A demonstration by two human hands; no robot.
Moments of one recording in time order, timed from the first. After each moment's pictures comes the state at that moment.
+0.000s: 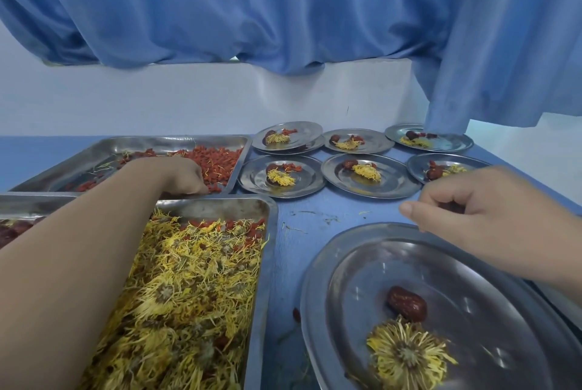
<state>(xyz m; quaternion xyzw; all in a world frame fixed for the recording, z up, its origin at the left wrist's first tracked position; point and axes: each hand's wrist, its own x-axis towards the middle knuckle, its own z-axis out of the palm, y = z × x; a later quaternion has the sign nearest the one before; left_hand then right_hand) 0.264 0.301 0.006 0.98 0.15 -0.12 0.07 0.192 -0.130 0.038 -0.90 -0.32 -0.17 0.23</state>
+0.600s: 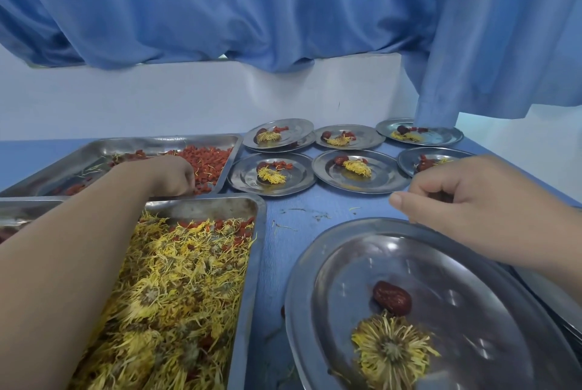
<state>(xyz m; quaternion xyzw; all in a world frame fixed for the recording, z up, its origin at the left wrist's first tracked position) 0.265 0.297 0.002 0.99 0.13 -0.07 0.05 0.192 -0.135 0.042 -0.90 -0.31 -0.15 0.25</state>
